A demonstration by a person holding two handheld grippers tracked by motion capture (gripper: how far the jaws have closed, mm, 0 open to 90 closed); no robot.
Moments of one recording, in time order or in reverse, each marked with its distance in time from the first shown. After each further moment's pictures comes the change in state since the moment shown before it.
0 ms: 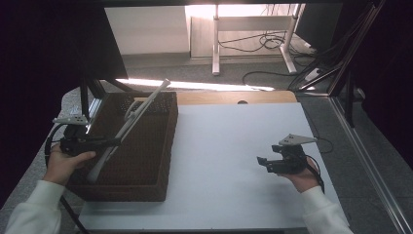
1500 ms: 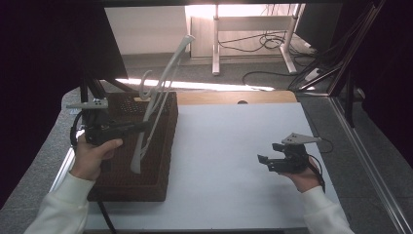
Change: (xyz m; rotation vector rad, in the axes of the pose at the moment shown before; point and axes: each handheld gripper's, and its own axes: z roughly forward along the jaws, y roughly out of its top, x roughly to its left) left arm -0.085 0.067 0.015 -0.200 -0.168 0.003; right arm -0.001 0.003 -0.007 -0.048 0.019 0.010
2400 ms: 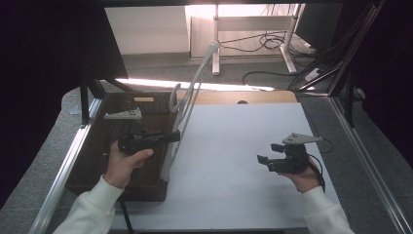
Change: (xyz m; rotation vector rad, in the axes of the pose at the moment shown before) left arm -0.030 -0.012 0.061 0.005 -0.099 0.013; right arm 0.001 0.001 -0.002 -0.008 0.036 0.018
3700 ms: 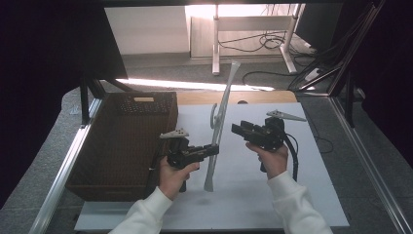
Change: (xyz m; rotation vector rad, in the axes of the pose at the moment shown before) left arm -0.008 -0.044 0.117 -0.040 -0.025 -0.113; right arm 0.036 0.072 0.032 -0.252 0.162 0.257
